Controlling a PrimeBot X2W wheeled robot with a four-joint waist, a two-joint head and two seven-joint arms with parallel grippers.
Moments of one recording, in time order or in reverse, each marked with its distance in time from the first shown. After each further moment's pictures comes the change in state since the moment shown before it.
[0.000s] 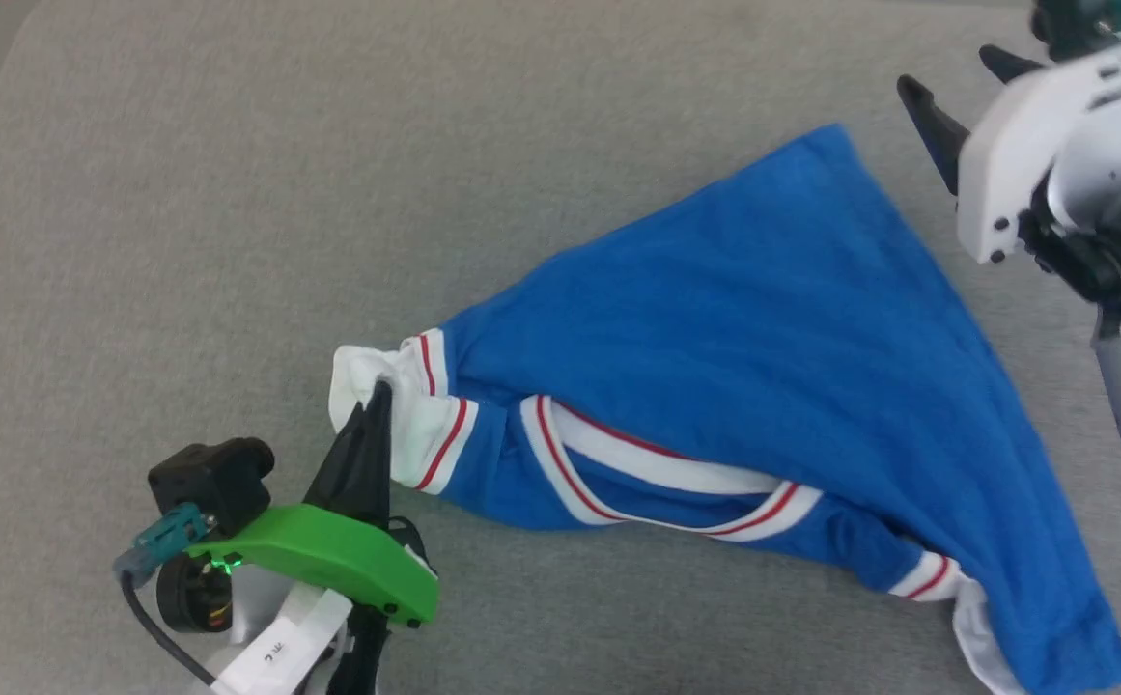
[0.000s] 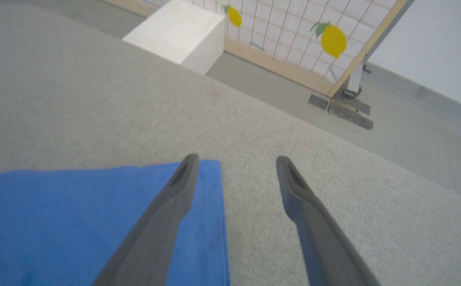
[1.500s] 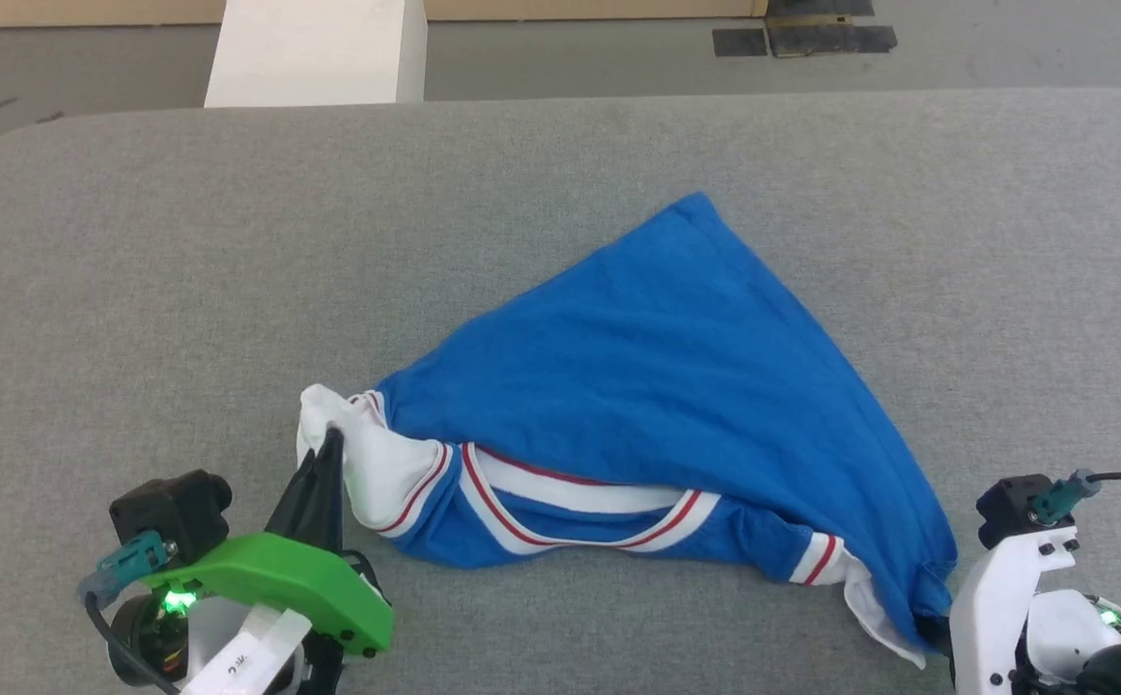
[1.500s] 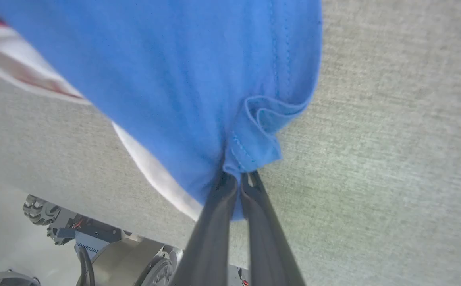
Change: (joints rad) left arm 0.074 0.033 0.056 -0.009 0.005 0.035 0.055; right arm 0.835 0.063 -0.177 -0.338 0.155 0.000 0.432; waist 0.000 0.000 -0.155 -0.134
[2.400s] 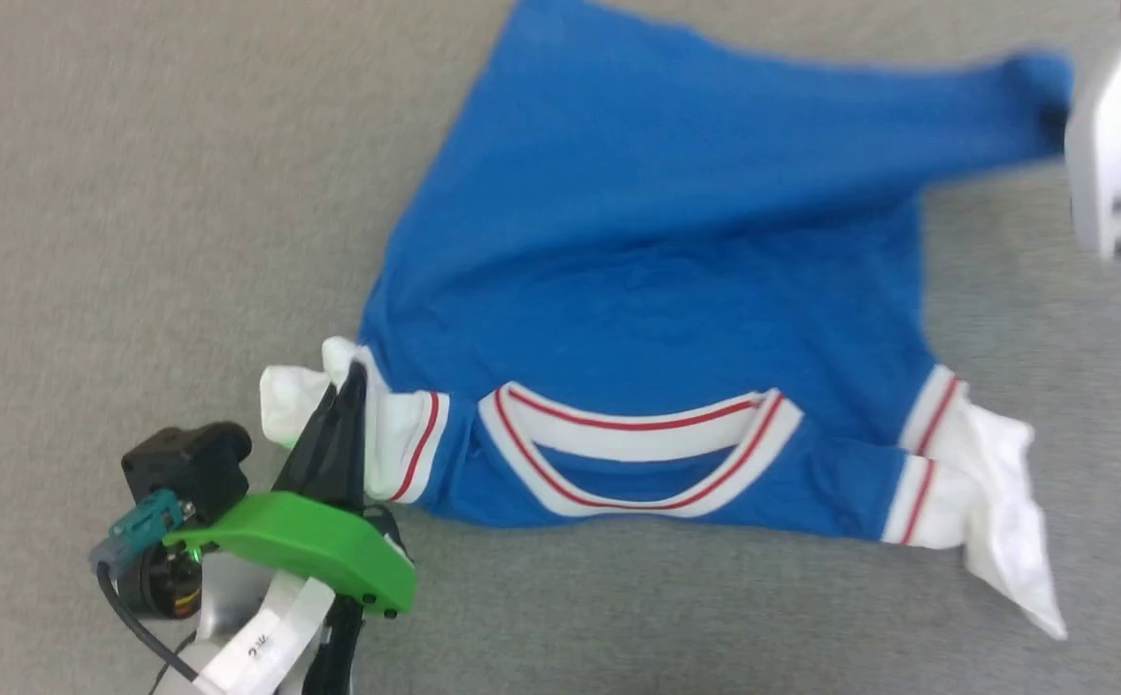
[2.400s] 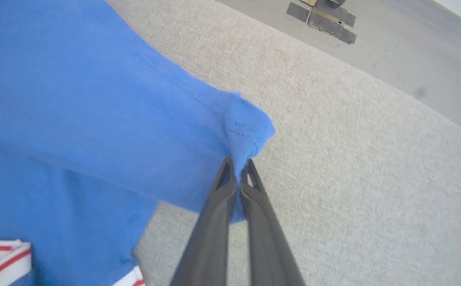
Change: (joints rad) left arm -0.088 -0.005 -0.034 -0.035 0.058 -0.027 -0.008; right arm -0.879 -0.226 0.199 0.290 -0.029 0.000 -0.047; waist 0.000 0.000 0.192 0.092
